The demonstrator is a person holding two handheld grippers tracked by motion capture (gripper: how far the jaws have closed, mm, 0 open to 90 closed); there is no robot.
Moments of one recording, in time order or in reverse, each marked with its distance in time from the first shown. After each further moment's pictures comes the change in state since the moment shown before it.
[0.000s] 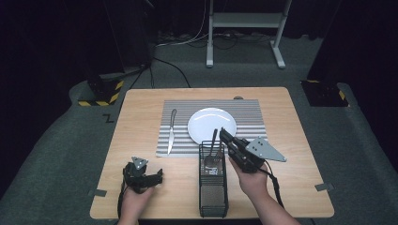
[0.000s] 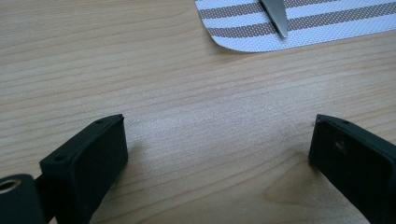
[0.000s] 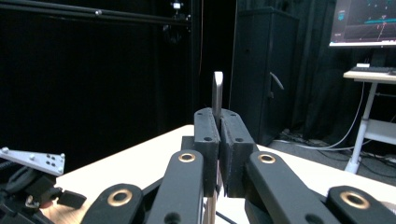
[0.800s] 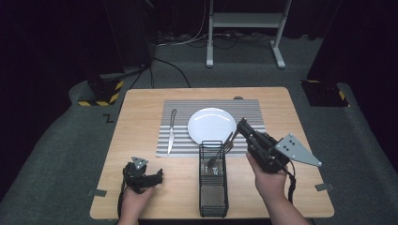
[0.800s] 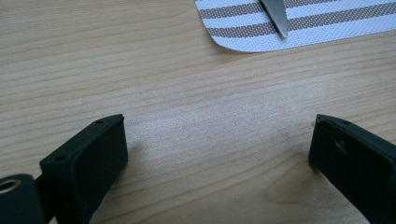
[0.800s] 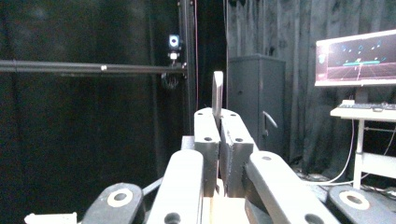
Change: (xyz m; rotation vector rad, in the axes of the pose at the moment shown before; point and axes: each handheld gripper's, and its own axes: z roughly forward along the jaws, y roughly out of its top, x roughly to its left) left arm 0.000 0.000 0.000 0.000 0.000 0.000; right arm -0.008 0.056 -0.045 -0.166 -0.019 0.038
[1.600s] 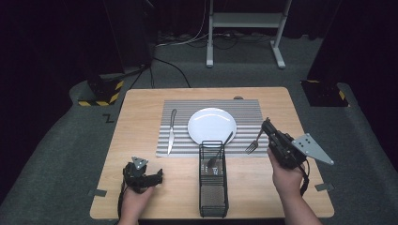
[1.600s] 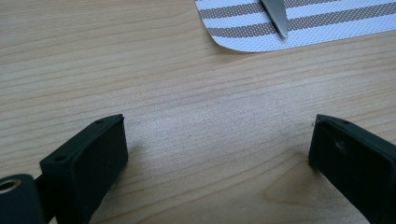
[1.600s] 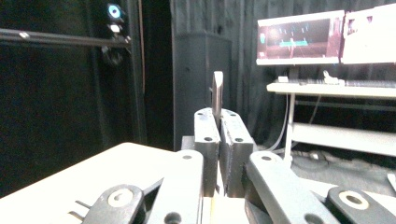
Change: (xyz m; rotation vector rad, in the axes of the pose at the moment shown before) left arm 0.000 0.000 0.000 0.000 0.001 -0.001; right arm -0.067 -0.041 -0.022 0.103 -0.214 -0.038
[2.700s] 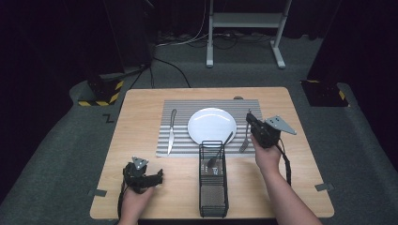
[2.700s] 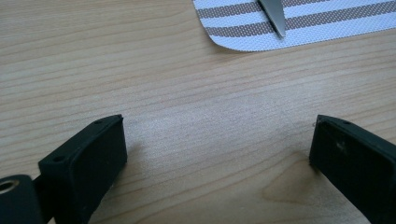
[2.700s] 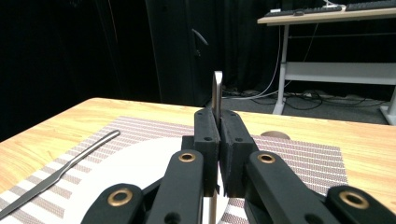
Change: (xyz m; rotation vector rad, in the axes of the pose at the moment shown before) left arm 0.000 0.000 0.000 0.001 -0.005 0.006; right arm -0.029 -0.063 0.094 0.222 -0.064 0.076
